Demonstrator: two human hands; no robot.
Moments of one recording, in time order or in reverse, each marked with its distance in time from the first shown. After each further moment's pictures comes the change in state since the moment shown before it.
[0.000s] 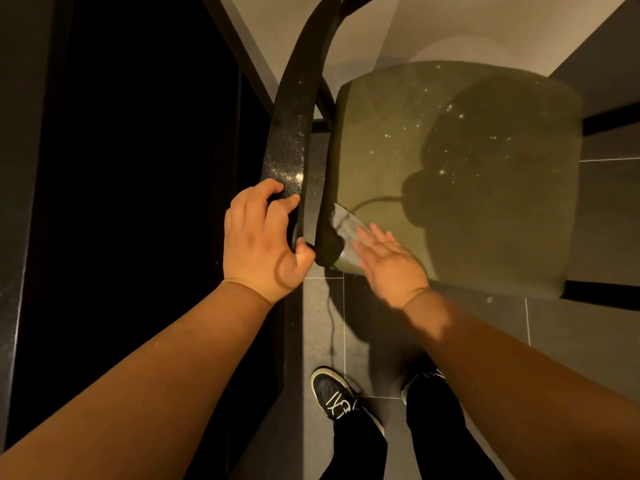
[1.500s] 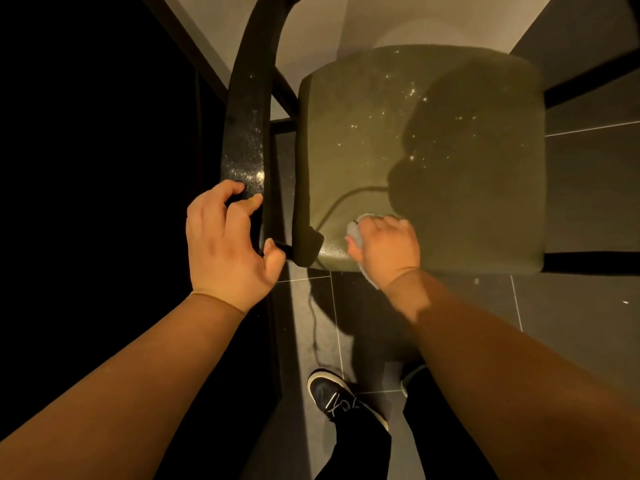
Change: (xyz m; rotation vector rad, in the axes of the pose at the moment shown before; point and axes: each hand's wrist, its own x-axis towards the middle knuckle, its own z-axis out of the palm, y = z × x) left_hand -0.002 -0.001 0.004 -0.001 0.083 0.051; right_hand 0.009 0.007 -0.020 -0.207 0.162 0.302
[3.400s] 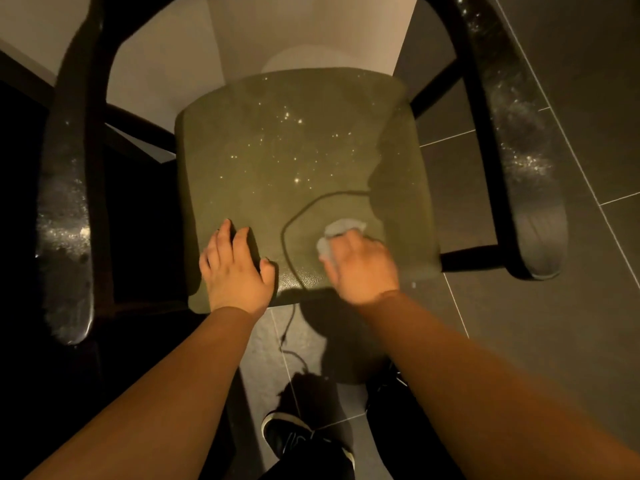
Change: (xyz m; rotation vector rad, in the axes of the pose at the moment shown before) left_hand 0.010 0.110 0.177 0.001 -0.343 -0.187; right_hand -0.040 0.123 -0.019 0.036 0.211 0.090
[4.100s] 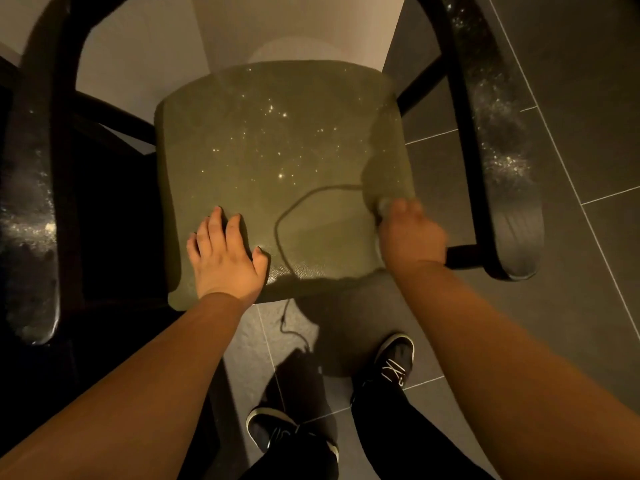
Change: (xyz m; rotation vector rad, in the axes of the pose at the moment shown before) left_hand 0.012 0.015 0.005 0.099 0.008 0.047; right_hand 0.022 0.080 -0.033 -0.117 -0.127 0.385
